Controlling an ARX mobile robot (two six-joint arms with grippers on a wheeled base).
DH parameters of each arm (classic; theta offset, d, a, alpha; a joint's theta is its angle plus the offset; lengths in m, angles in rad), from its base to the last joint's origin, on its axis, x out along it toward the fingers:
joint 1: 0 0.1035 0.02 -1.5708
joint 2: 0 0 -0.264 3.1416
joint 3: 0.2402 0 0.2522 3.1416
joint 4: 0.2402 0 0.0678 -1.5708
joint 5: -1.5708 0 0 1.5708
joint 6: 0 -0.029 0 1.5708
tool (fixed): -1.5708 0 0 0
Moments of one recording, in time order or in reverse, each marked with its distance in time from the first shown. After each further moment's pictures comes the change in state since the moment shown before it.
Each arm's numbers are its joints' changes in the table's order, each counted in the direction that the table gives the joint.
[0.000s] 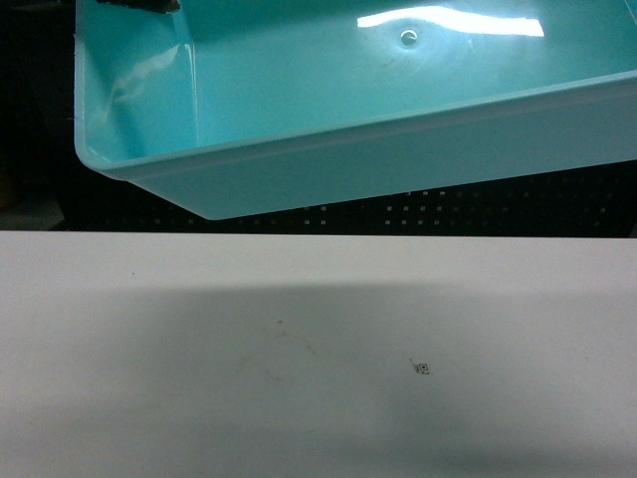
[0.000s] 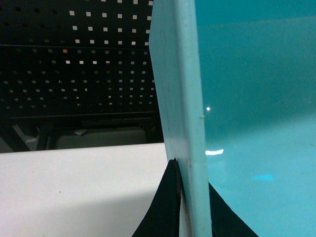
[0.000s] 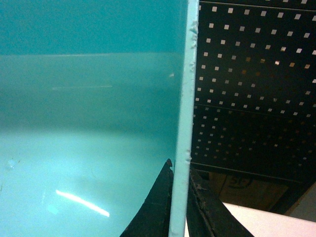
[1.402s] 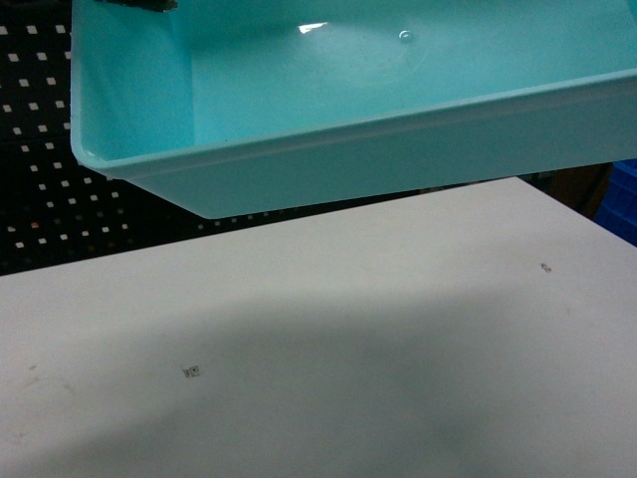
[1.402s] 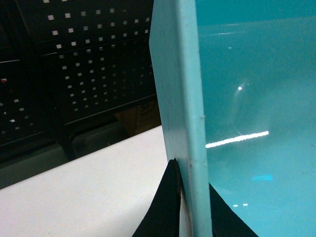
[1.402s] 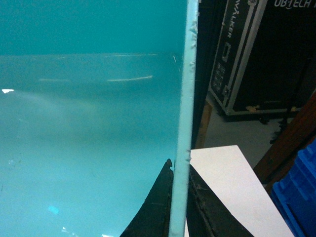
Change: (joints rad) left arm 0.002 -0.002 0.000 0.000 0.000 0.000; right arm 0.002 0.000 0.000 -0.002 0.001 -0.003
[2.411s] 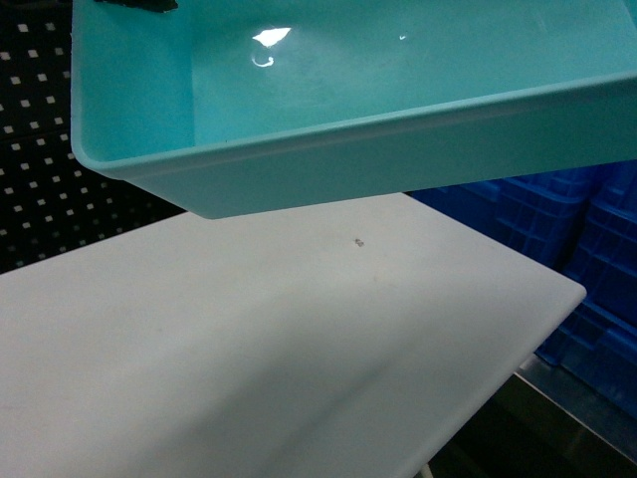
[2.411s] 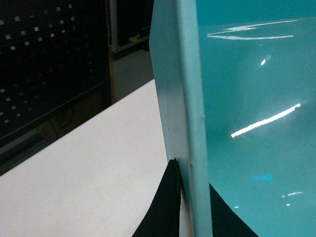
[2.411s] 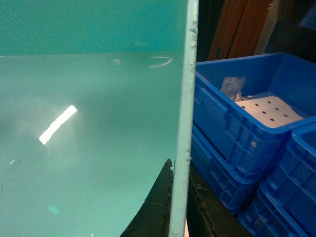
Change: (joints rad) left arm 0.000 0.000 0.000 0.000 0.000 0.000; right arm 0.000 0.000 0.000 0.000 0.000 0.000
